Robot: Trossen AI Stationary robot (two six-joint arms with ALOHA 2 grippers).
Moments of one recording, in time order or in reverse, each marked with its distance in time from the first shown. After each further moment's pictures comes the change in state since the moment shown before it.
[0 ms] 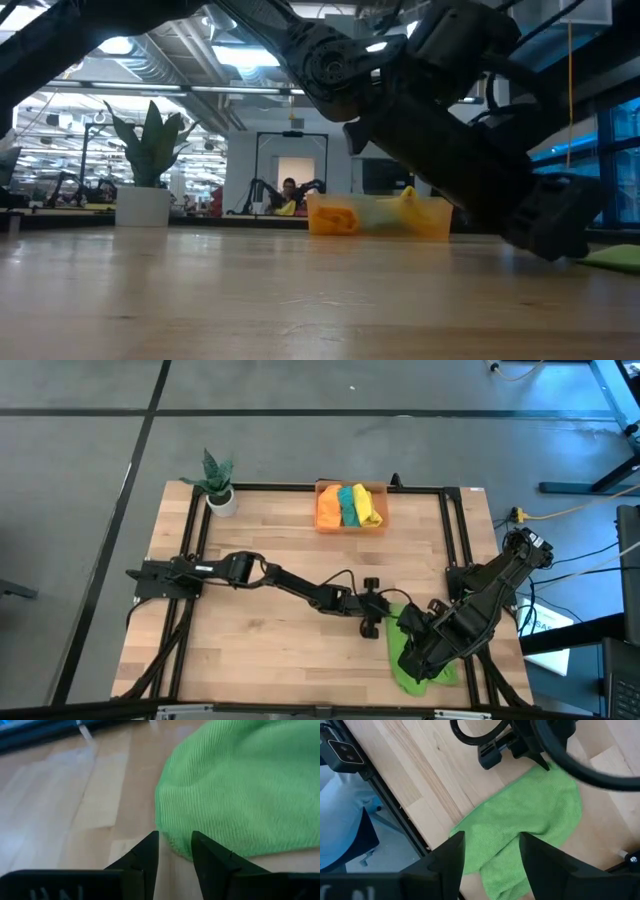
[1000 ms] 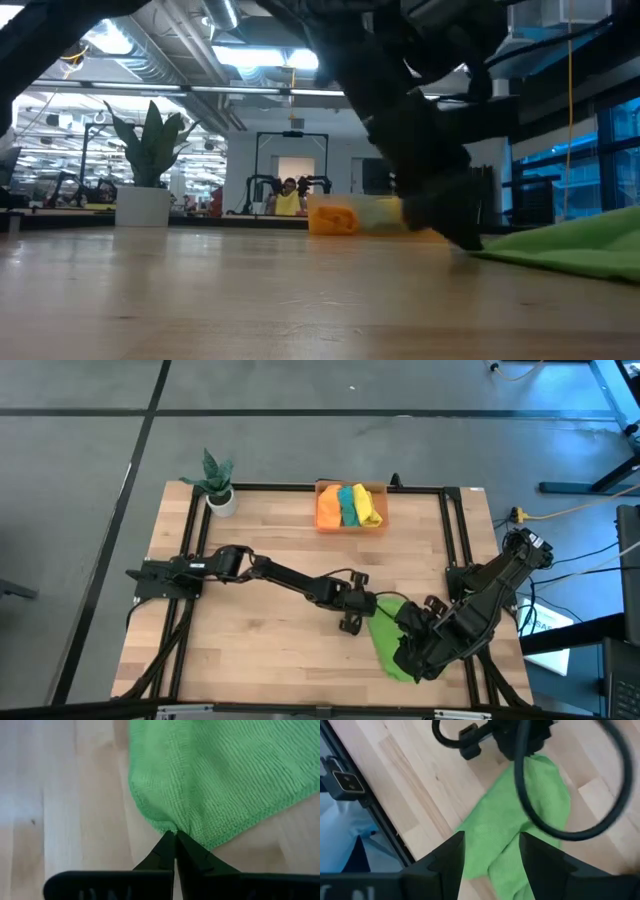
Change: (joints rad) left arm 0.004 -0.128 0.001 -0.562 0.005 0.097; right arm 0.000 0.005 -0.001 0.012 0.138 -0.005
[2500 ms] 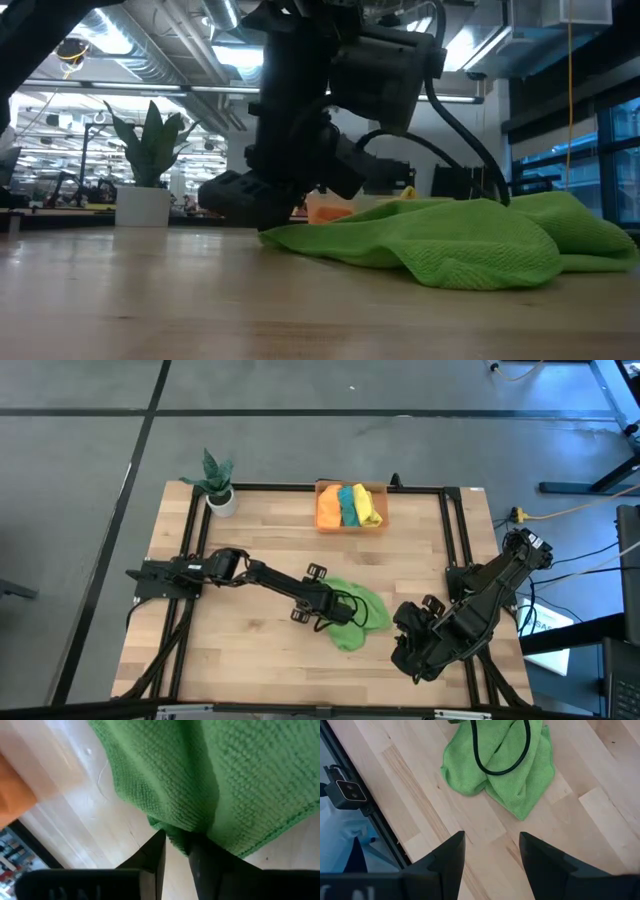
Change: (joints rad) left arm -0.057 -0.041 -0.002 -0.899 -0.224 -0.239; right arm 0.004 0.003 -0.005 0.021 0.045 -0.005
